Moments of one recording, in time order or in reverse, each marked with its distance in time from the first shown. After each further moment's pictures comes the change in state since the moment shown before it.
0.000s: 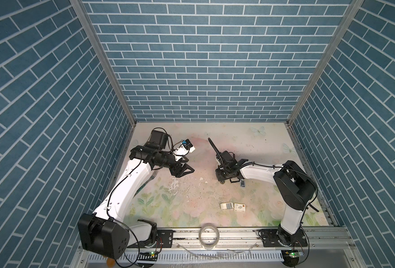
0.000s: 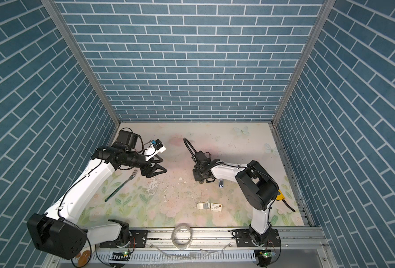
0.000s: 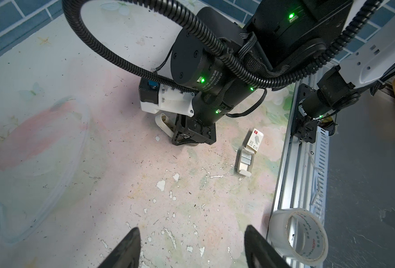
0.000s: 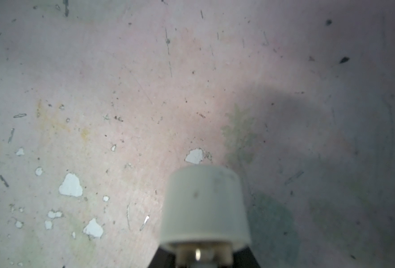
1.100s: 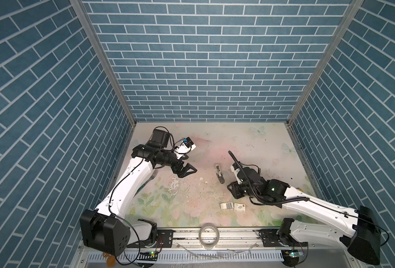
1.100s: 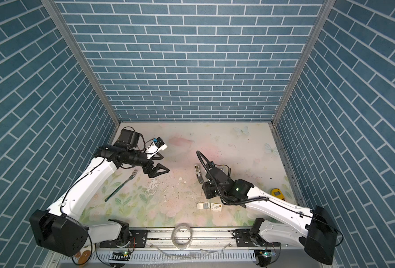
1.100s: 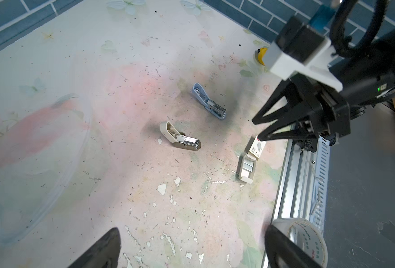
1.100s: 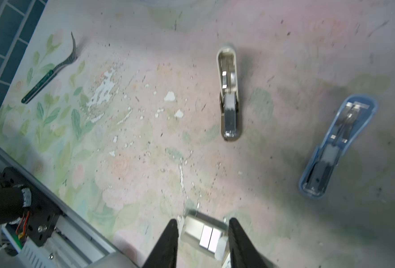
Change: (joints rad) left arm -0.022 0.038 0.006 0.051 -0.007 -0.069; right arm 0.220 -0.770 -0.354 -0.218 0.063 0.218
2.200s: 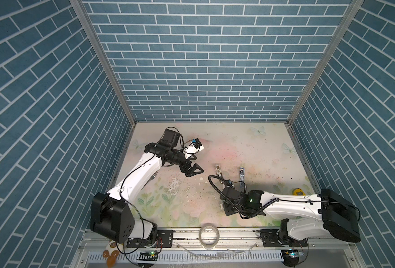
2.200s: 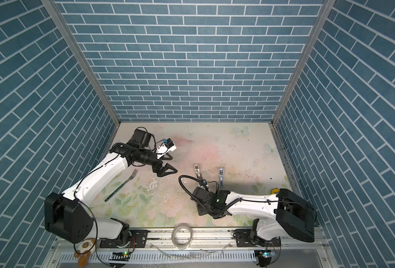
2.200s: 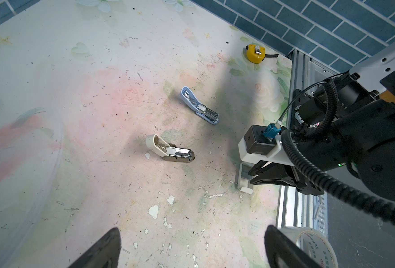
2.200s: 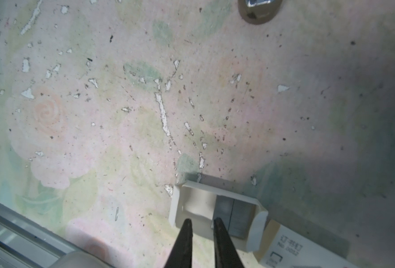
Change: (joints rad) left arm -0.072 0.110 -0.018 0.120 0.031 -0.006; right arm 0.211 0.285 -0.050 0.067 0.066 0.265
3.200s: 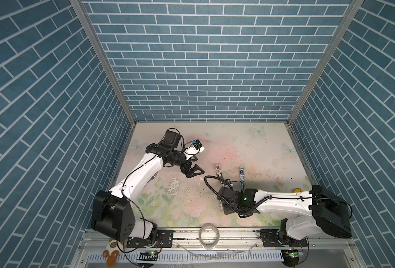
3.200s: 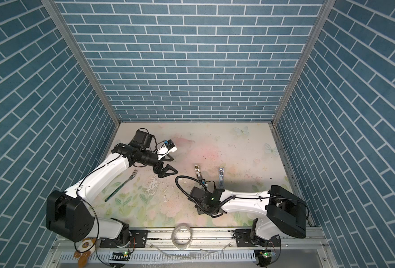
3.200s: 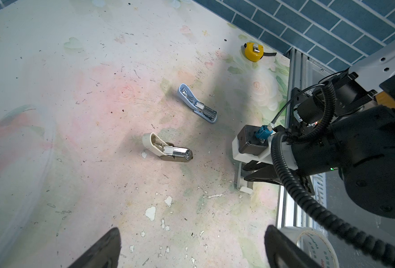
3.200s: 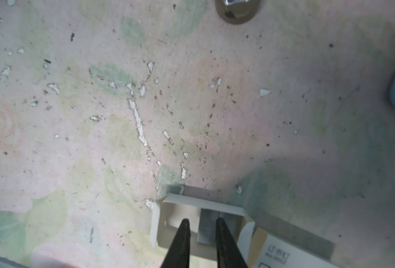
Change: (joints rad) left arm -0.002 0.009 -0.026 0.026 0.014 0.002; right arm 0.002 0.089 0.060 -0.065 0.052 0.017
